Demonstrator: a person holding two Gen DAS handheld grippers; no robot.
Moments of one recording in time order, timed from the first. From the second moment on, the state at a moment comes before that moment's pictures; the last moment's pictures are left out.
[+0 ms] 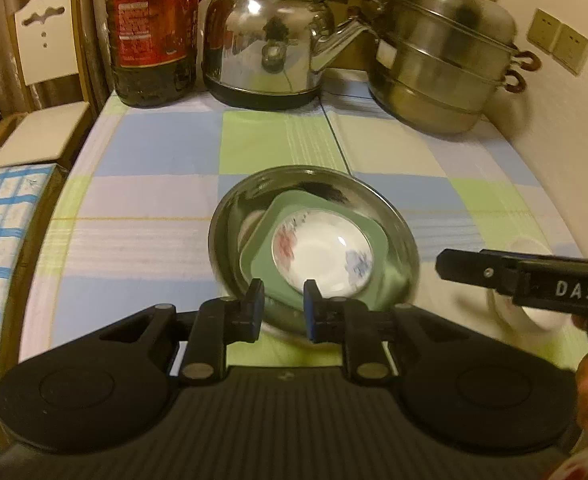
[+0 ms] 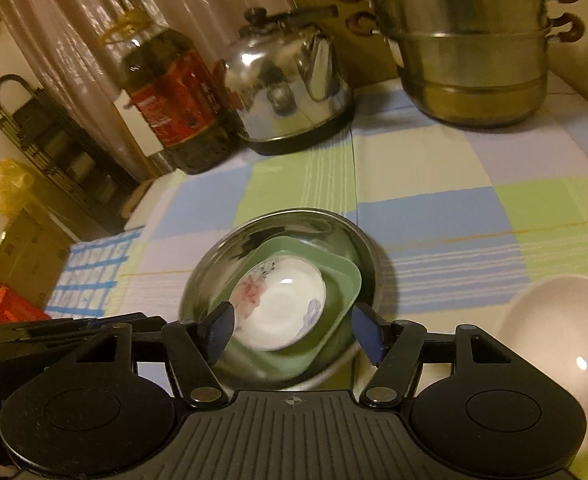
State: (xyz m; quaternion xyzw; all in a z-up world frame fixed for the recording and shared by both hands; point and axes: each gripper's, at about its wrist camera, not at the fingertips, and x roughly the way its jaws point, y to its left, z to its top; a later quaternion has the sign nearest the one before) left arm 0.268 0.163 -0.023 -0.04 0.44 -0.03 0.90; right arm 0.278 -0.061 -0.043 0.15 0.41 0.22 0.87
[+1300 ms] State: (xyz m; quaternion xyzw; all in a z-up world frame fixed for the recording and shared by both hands) left arm 0.023 0.028 0.003 -0.05 0.44 -0.01 0.90; right arm 0.043 -0.206 -0.020 0.10 0.43 0.22 0.87
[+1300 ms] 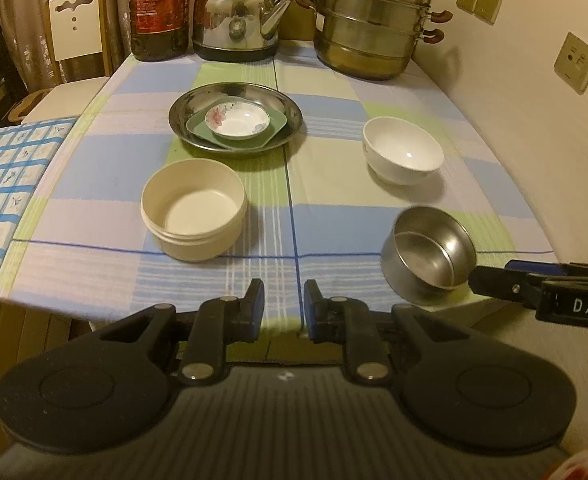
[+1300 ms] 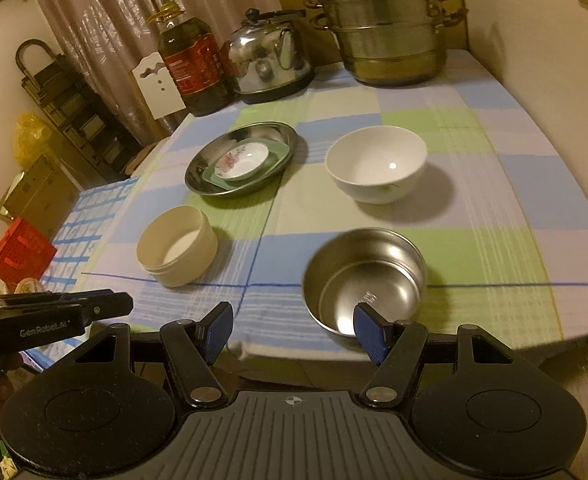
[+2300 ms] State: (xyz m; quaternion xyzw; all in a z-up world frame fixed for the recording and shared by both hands) left arm 0.038 0.079 -0.021 -0.05 0.48 -0.03 0.87; right arm 0.035 -0.181 -0.043 0.09 0.49 0.16 0.85
